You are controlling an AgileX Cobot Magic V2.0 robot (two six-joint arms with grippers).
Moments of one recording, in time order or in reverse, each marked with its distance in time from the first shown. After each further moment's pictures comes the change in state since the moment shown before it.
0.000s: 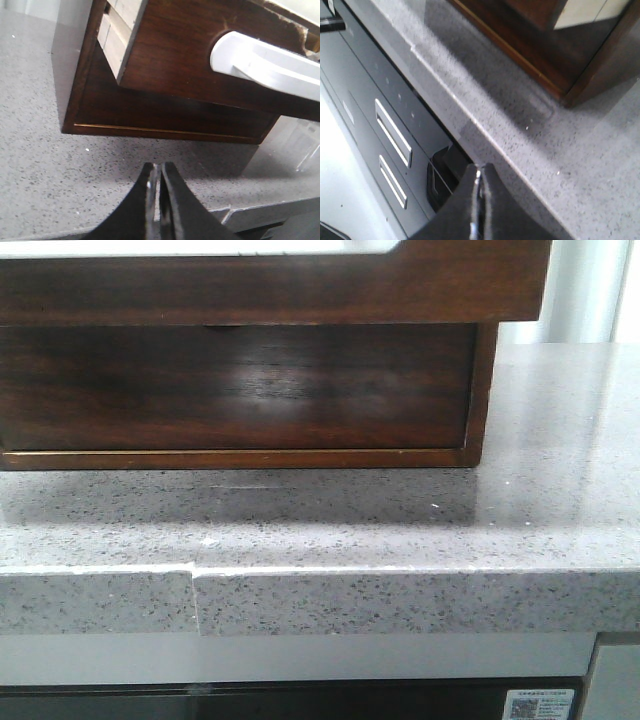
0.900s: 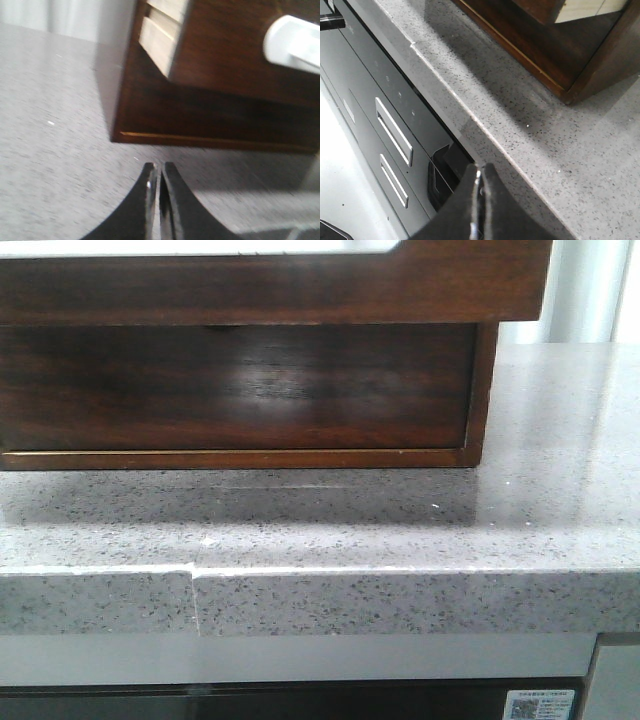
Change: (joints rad) left arm 0.139 0.000 0.106 0.105 -0.144 -0.003; right arm 0.000 0.000 0.000 0.001 0.002 0.004
